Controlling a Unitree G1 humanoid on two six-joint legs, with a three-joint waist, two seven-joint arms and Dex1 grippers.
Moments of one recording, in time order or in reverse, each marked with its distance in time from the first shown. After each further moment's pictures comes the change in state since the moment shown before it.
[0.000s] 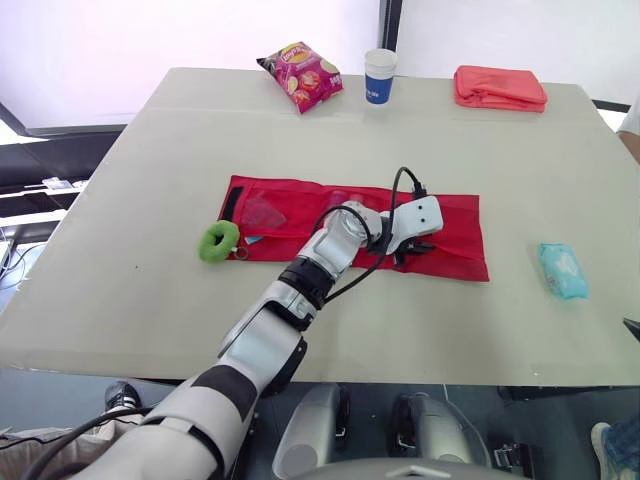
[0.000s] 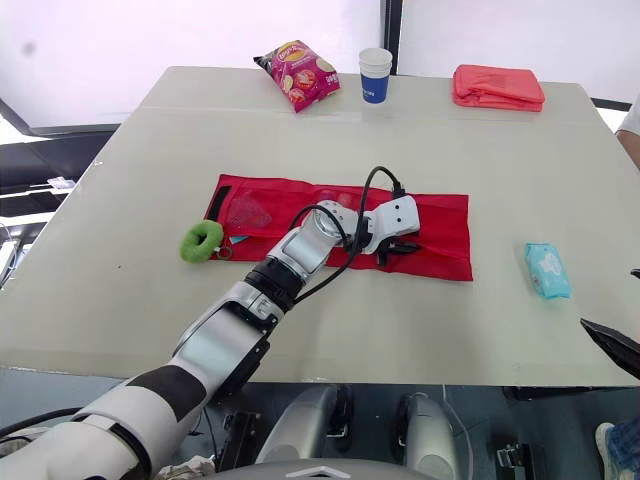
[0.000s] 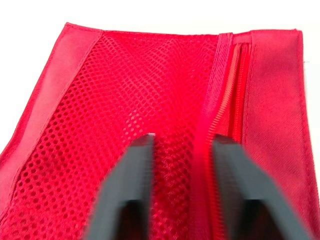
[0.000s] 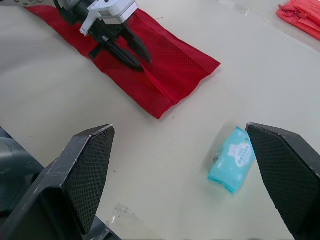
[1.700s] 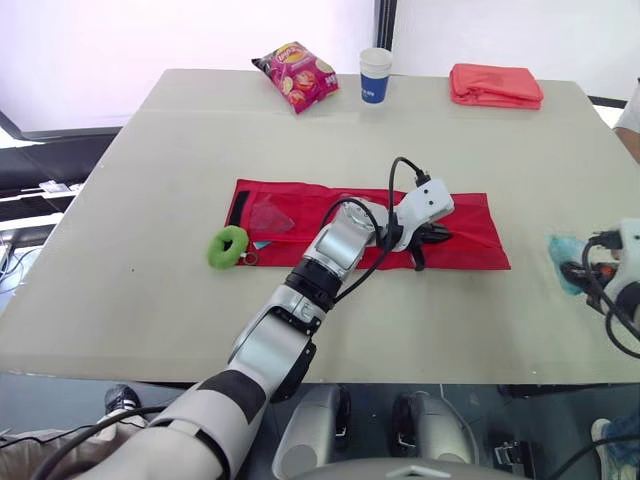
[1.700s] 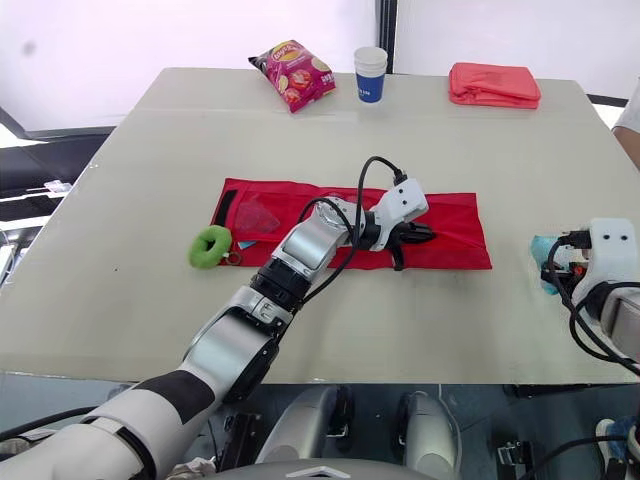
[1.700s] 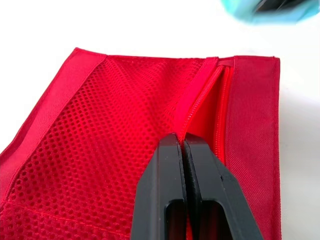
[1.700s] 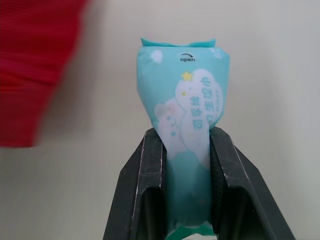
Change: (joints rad) left arm 0.018 -0.070 0.079 -0.136 -0.101 0.233 0.002; right arm -0.816 0.184 0.663 -0.041 -0.068 0.819 -0.796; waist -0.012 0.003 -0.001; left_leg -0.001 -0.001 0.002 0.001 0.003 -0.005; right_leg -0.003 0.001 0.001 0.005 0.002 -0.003
